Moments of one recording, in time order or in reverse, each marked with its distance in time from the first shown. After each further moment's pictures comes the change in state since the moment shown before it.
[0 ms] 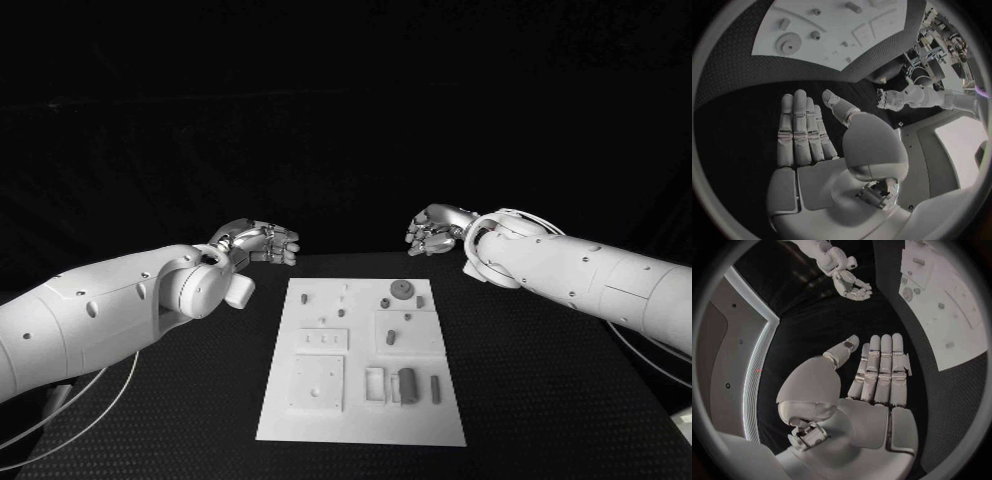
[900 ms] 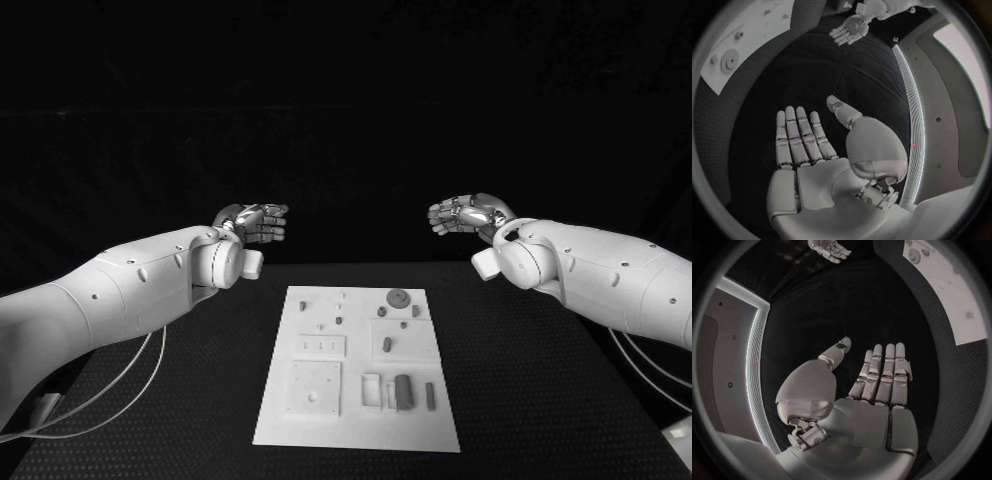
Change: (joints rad) left arm -0.001 0.146 0.007 -0.311 0.106 -0.150 -0.023; left_hand -0.123 0.021 -0.044 0.011 -0.003 -0.189 0.024 -0.031 0.006 -0.215 0.048 -0.048 -0.055 -0.205 0.067 -0.077 -0.120 -0.023 -0.160 0.067 -0.081 -0.067; right arm 0.009 -0.027 -0.001 -0.005 0.898 0.016 0.044; right_hand -0.122 0.043 0.024 0.009 0.000 -0.183 0.011 -0.009 -0.029 -0.220 0.083 -0.007 -0.030 -0.395 0.188 -0.199 -0.269 -0.061 -0.441 0.104 -0.172 -0.031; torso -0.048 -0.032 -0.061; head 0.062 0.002
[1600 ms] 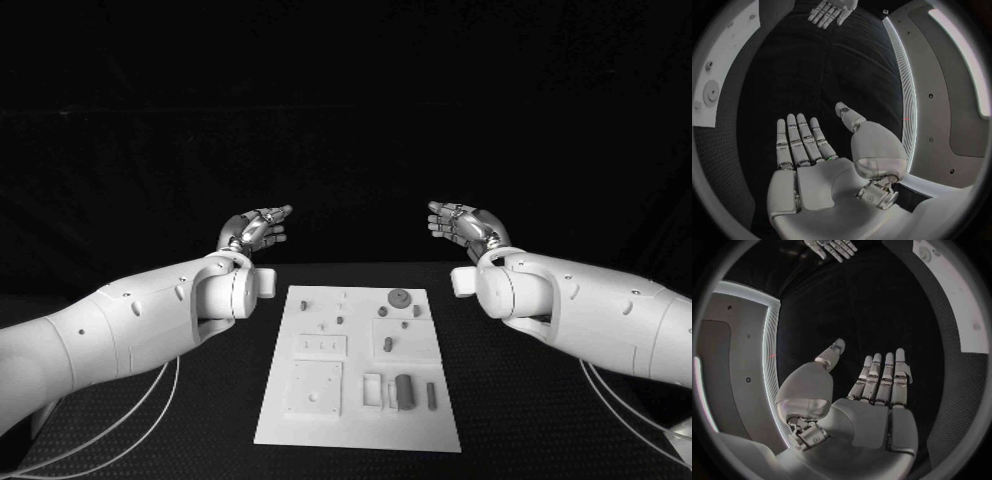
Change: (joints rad) left arm -0.082 -0.080 0.056 0.242 0.032 -0.275 0.220; left_hand -0.081 -0.014 -0.065 0.016 -0.021 -0.150 -0.063 -0.059 -0.014 -0.212 -0.034 -0.099 -0.040 -0.211 0.003 -0.110 -0.053 0.000 -0.121 0.041 -0.057 -0.022; right arm -0.079 -0.074 0.040 0.287 0.296 -0.317 0.169; right_hand -0.188 0.044 -0.038 0.088 -0.006 -0.153 -0.019 -0.081 -0.027 -0.175 -0.006 -0.058 -0.017 -0.185 -0.002 -0.096 -0.052 -0.063 -0.197 0.001 -0.043 -0.065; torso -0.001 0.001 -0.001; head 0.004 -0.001
